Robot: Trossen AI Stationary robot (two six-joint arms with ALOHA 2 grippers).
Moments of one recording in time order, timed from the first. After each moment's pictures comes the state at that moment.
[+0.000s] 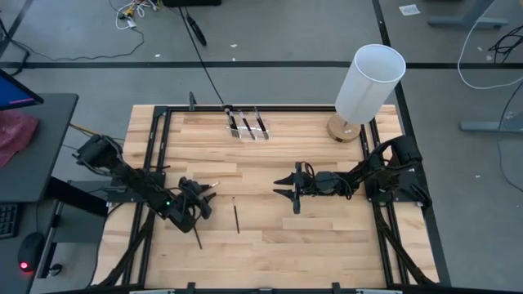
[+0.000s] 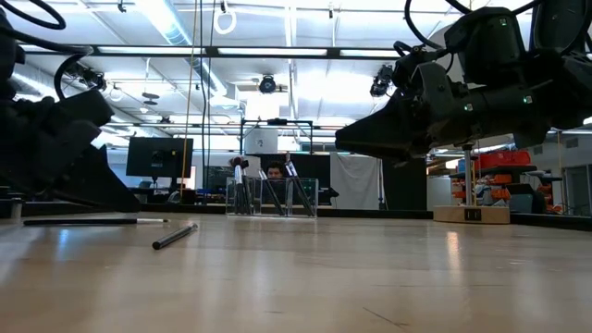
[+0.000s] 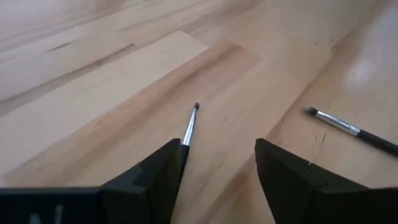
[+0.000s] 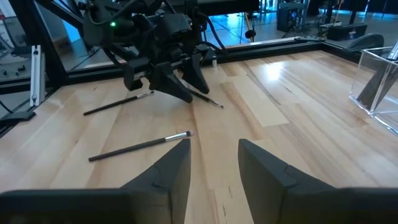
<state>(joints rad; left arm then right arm) -0.67 1.49 0.29 0.06 -0.98 -1.25 0.17 1.79 0.42 1.21 0.23 0.14</state>
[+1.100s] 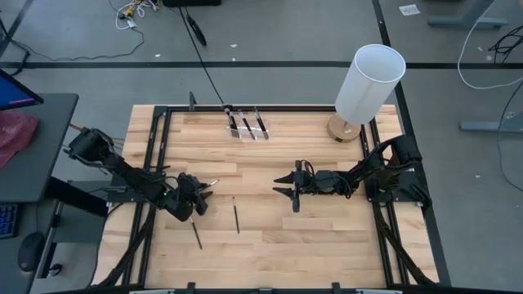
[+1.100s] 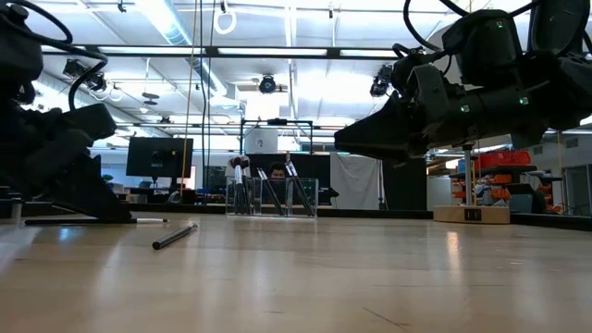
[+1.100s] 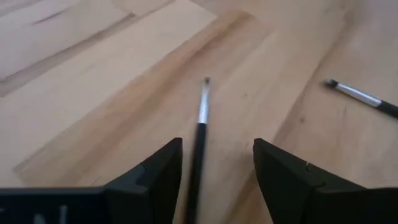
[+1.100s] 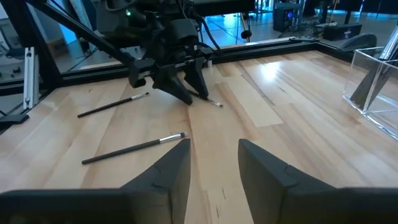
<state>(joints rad) -0.59 1.35 0.17 0.16 -0.79 -1.09 0.16 1.79 0.42 1.21 0.23 0.15</state>
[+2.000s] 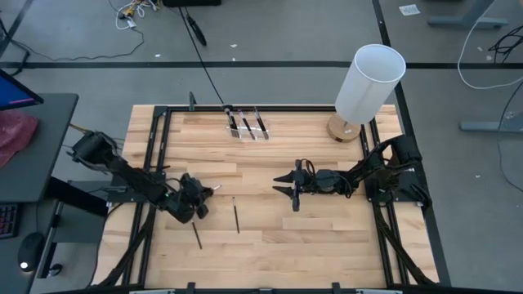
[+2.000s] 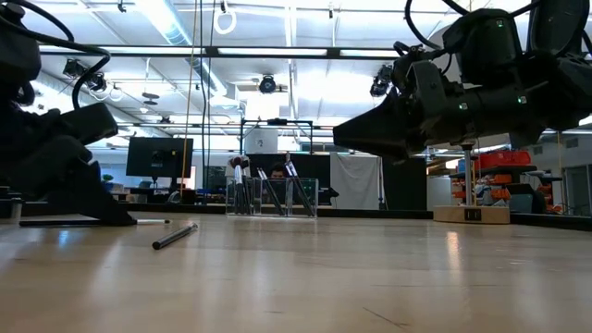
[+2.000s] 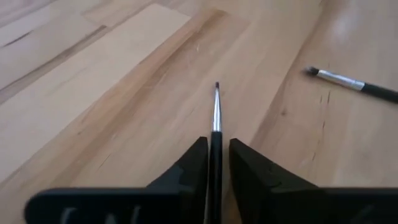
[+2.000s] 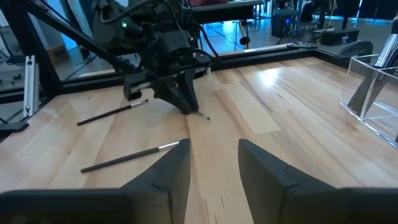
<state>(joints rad) -0.60 1.45 0.17 0.24 -0.78 -0.98 0.15 1.79 0.42 1.24 0.23 0.15</state>
